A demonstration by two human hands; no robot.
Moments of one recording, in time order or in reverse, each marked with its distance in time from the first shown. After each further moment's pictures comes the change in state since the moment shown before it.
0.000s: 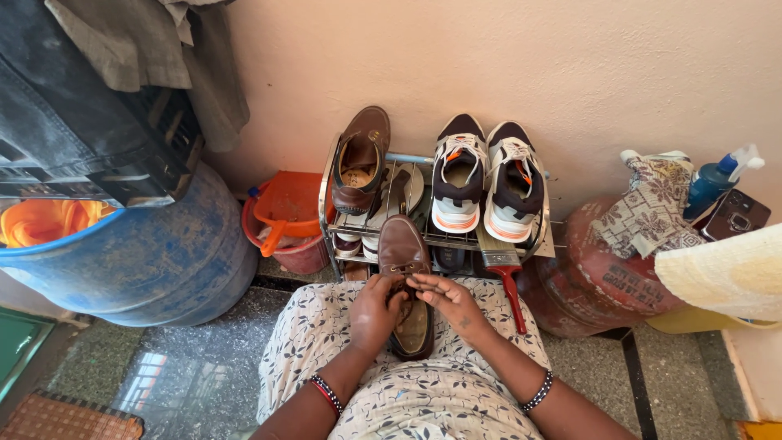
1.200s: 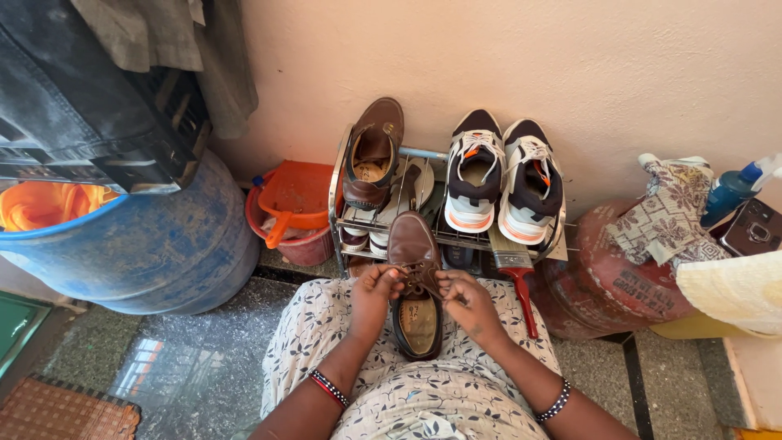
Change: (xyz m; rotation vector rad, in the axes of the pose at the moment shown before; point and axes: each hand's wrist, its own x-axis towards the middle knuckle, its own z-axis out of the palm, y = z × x) left_hand 0.026 -0.070 0.041 -0.983 -0.008 -0.337; right_hand -0.004 -0.003 -0.007 -0.444 0.139 -0.124
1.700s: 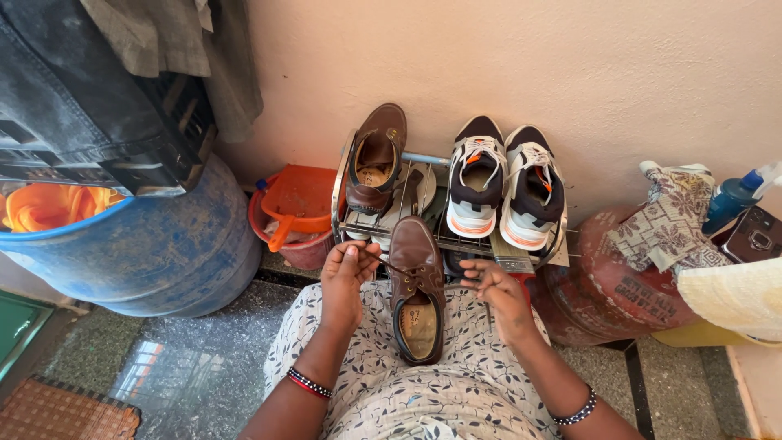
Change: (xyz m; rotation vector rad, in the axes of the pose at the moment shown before) left_hand 0.005 0.074 -0.018 -0.336 0.066 0.108; right_hand 0.004 -0.027 -0.041 0.403 0.082 0.042
